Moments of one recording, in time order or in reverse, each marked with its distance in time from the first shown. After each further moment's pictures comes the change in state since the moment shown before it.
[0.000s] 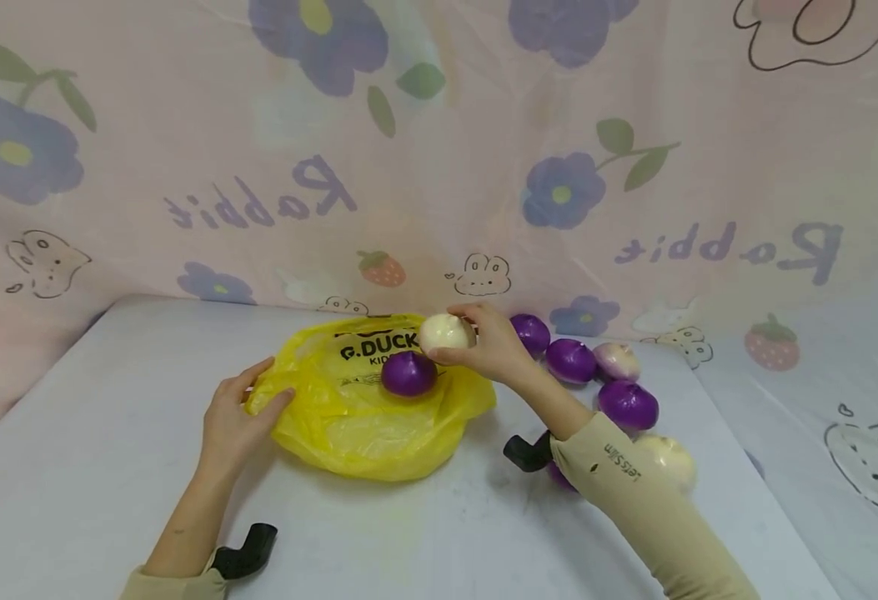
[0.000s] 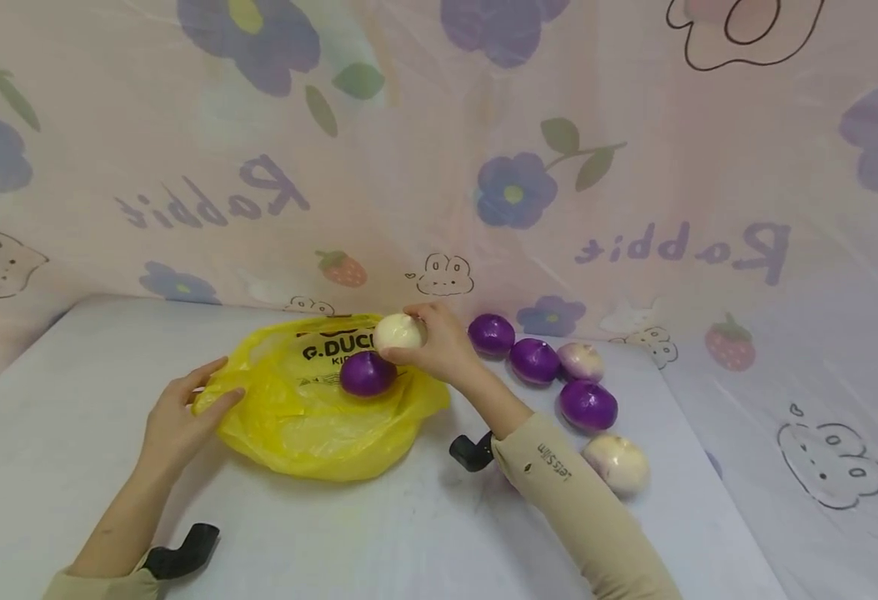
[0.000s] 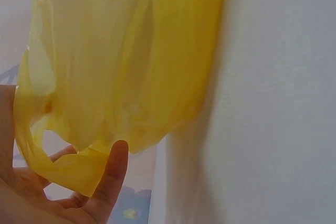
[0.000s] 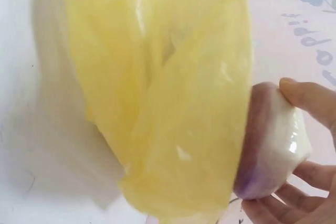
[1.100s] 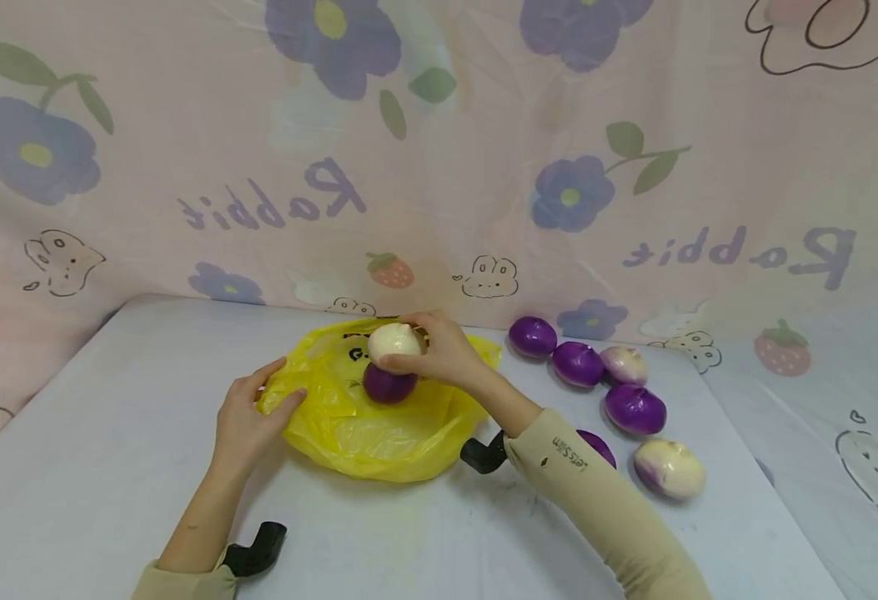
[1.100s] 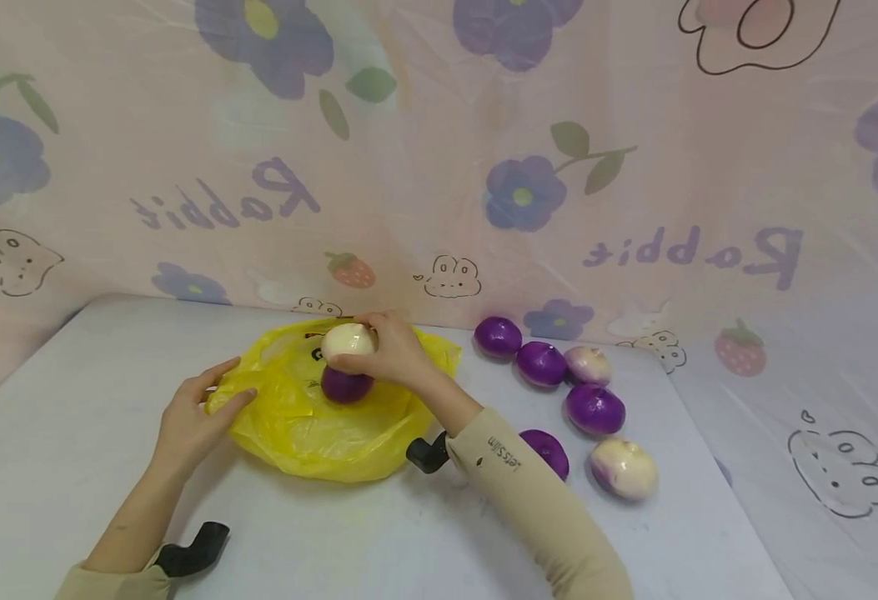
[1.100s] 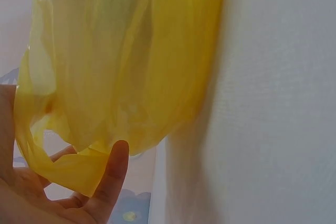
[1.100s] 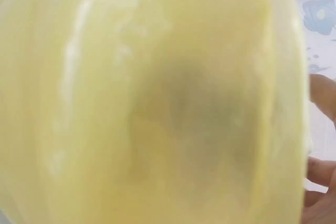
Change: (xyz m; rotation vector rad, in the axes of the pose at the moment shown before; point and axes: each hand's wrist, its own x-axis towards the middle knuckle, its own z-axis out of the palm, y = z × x) left_hand 0.000 0.000 0.003 -0.012 -0.004 -0.010; right_hand 0.018 -0.037 0.046 0.094 -0.100 -0.068
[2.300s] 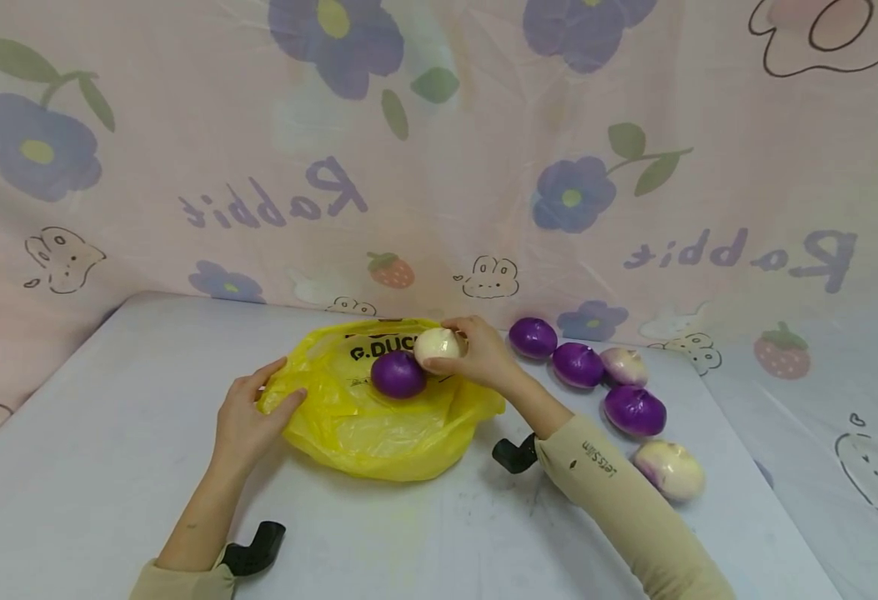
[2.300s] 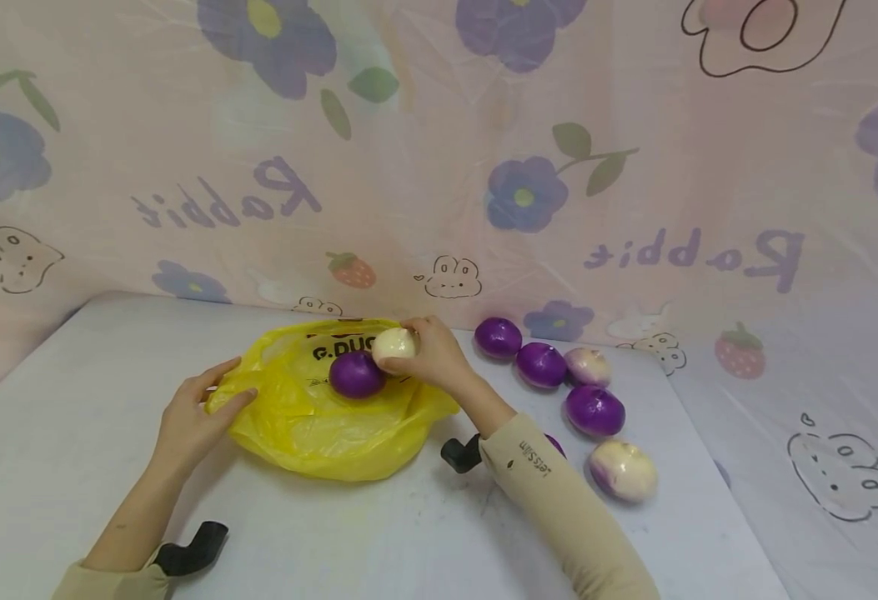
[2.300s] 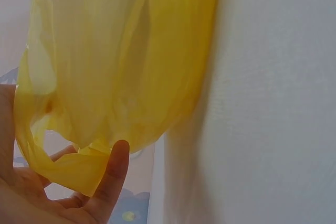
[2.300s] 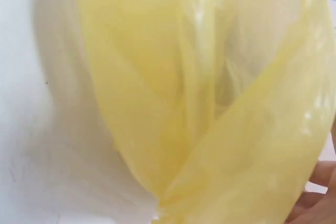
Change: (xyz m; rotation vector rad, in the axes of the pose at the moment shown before) left_hand 0.001 -0.001 -0.001 0.004 -0.010 -0.002; right_hand -0.013 0.041 -0.021 -0.100 0.047 0.075
